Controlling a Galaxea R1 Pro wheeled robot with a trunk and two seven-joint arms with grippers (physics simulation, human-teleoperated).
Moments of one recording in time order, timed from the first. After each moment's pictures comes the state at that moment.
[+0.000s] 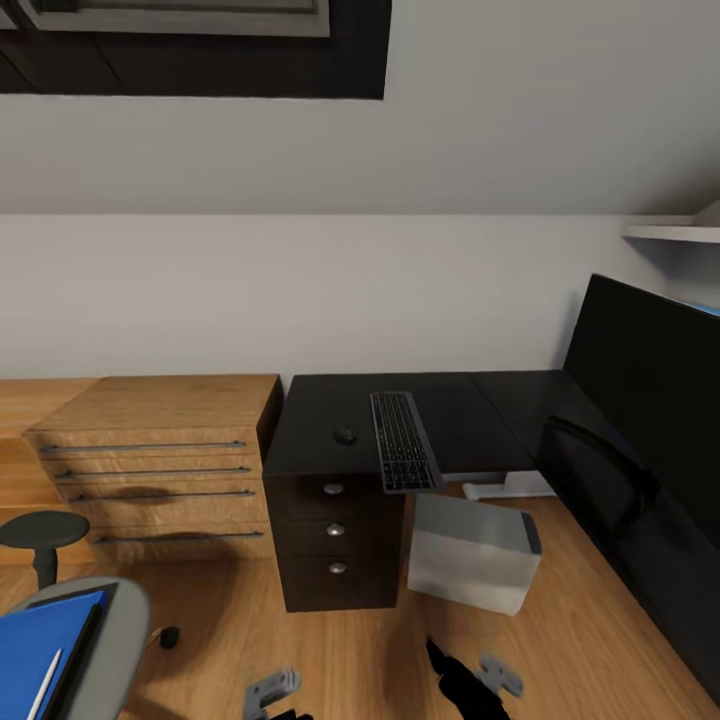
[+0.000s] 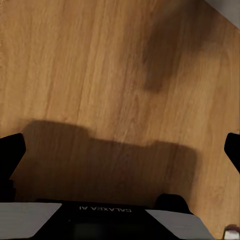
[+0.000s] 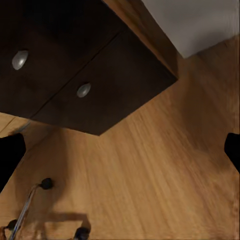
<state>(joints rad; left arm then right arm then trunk) -0.03 -0.07 -0.19 -1.10 0.55 0.57 0.27 -0.20 0.02 0.15 -0.64 -0.79 -0.07 0.19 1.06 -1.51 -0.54</state>
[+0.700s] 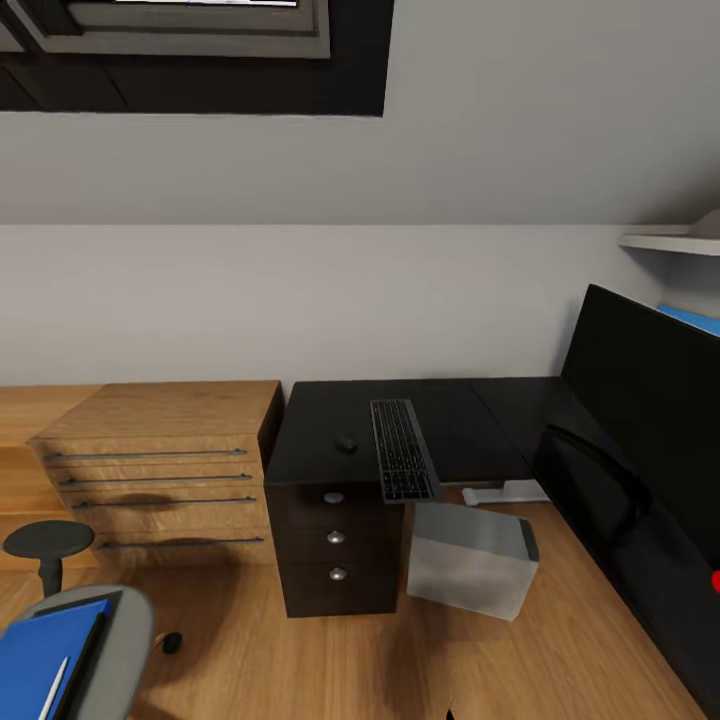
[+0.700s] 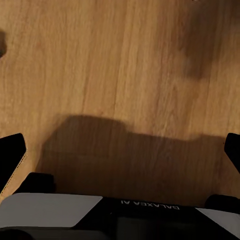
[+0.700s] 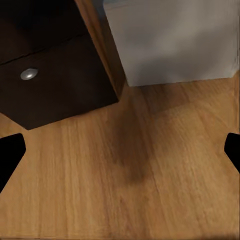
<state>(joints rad) -0.03 -0.07 -0.37 -0.69 0.50 0.11 0.27 -0.20 0.04 0.16 -0.25 -0.44 -0.60 0.12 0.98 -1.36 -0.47</state>
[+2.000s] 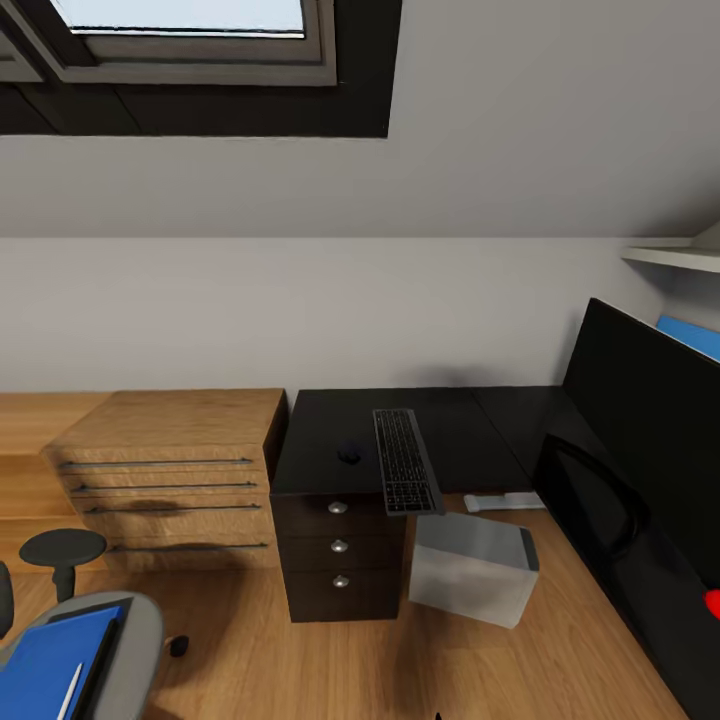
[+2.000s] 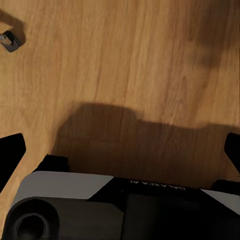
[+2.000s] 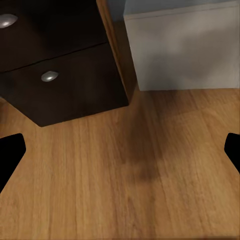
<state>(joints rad) -0.03 -0.07 -0.37 -0.62 0.49 0.08 0.27 -0.20 0.07 0.16 -0.24 -0.36 -0.61 0.08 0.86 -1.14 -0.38</state>
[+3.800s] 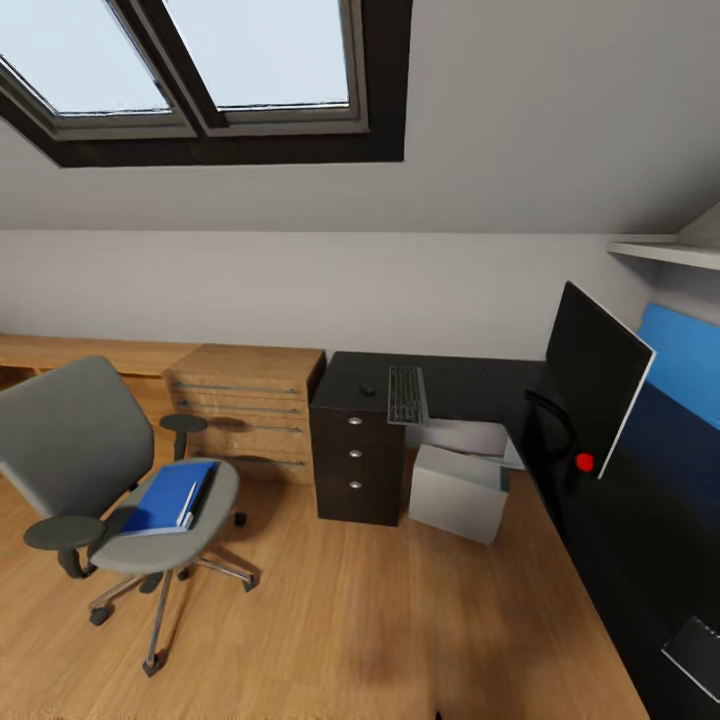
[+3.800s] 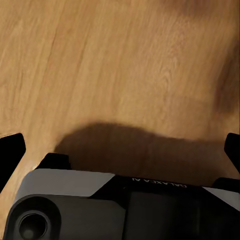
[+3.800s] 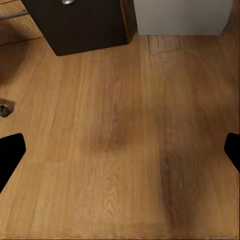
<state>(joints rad) -0.03 -0.07 -0.37 -0.61 0.49 0.08 0.27 -0.20 0.07 0.16 -0.24 -0.36 -0.62 0.08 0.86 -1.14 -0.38</state>
